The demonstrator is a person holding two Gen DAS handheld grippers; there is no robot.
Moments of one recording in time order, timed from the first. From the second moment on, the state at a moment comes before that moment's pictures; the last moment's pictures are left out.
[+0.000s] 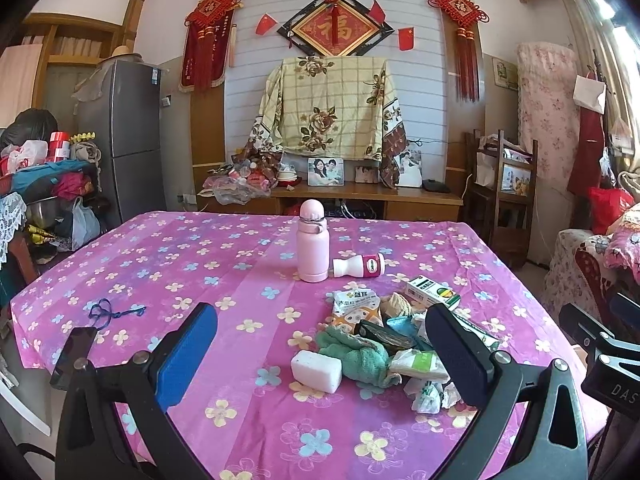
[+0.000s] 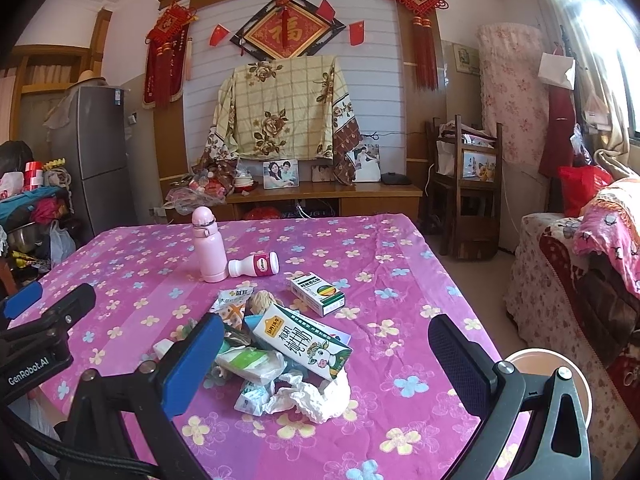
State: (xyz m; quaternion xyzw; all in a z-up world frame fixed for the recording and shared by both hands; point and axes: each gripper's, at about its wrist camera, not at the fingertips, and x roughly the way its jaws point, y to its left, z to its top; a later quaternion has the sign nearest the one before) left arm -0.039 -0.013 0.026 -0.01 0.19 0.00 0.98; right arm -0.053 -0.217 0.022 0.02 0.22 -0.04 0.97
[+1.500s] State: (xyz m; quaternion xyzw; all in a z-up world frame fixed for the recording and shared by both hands) left arm -0.031 -0.014 0.007 -0.01 0.22 0.00 0.98; right arm -0.051 -0.218 0.002 0.02 0.25 -0.05 0.97
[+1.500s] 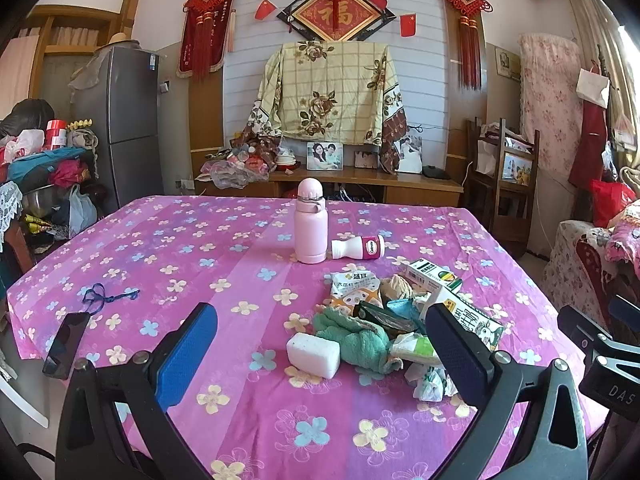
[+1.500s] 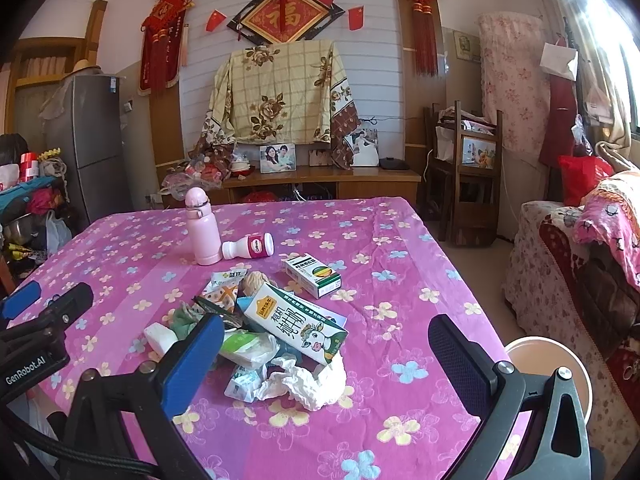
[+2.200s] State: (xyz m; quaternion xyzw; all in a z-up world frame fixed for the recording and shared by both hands) left arm -0.022 -0.010 -0.004 -0.02 0.24 0.00 0.97; right arm -0.045 -0.214 -0.009 0.01 0.27 -0.04 0.96
